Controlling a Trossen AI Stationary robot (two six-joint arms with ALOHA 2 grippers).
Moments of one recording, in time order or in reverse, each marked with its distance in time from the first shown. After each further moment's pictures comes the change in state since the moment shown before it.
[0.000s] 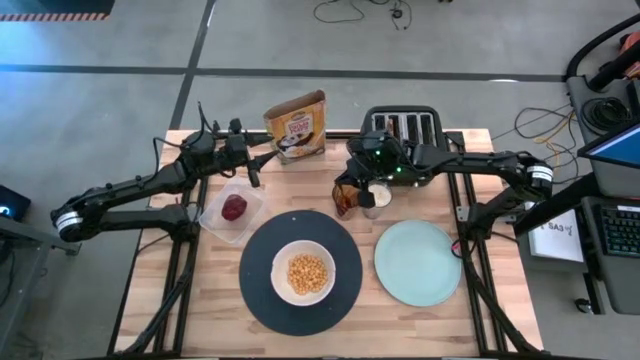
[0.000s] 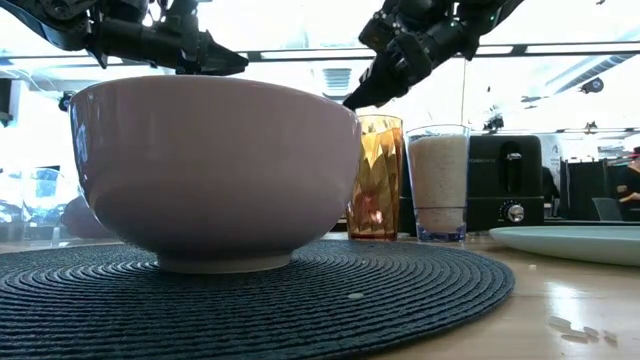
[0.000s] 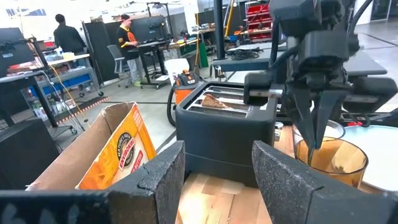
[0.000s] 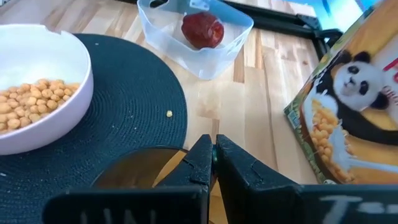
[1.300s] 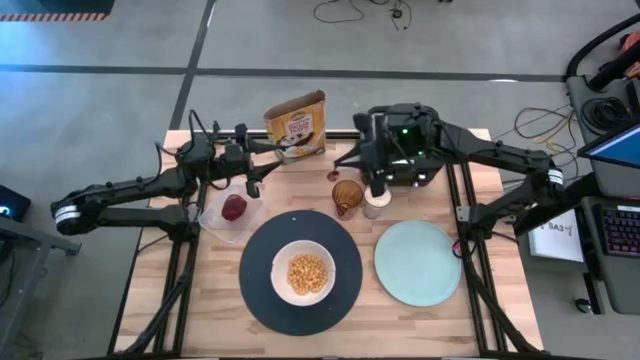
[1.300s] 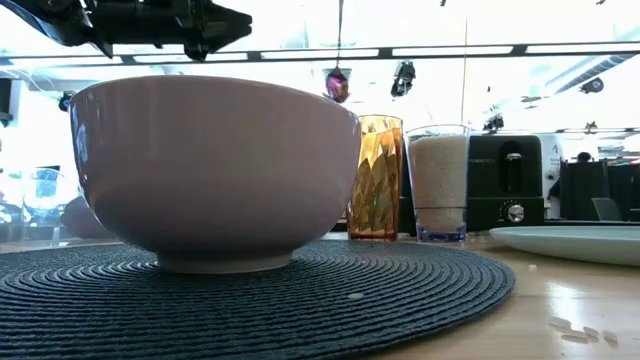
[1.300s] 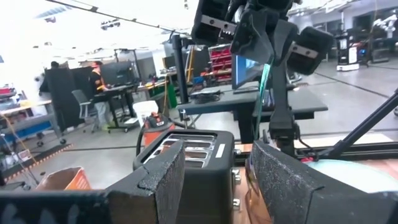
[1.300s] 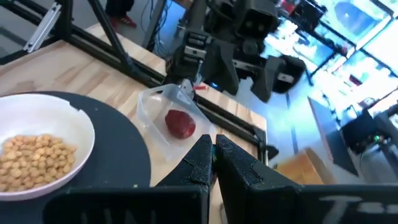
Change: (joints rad) left arm -0.137 0.000 0.000 0.162 0.045 -0.011; right arm 0.081 -0.085 0.407 -0.258 0.008 -0.232
